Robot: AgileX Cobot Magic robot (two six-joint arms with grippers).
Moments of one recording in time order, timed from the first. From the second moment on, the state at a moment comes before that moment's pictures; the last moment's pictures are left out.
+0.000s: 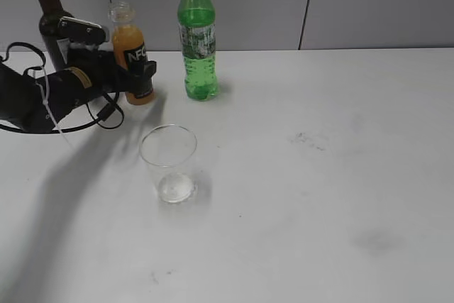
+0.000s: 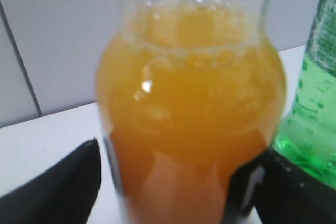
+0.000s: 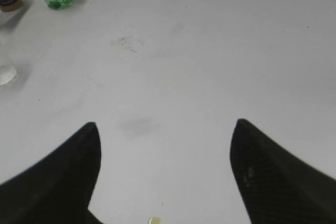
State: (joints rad) left arm -0.23 2.25 -1.15 0.28 -0.76 -0.11; right arm 0.13 -0.01 -0.50 0.07 1.04 -0.06
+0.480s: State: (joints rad) left arm -0.23 2.26 -1.16 0.29 -0.77 -0.11; right arm 0.13 -0.01 -0.50 0.07 1.04 -0.06
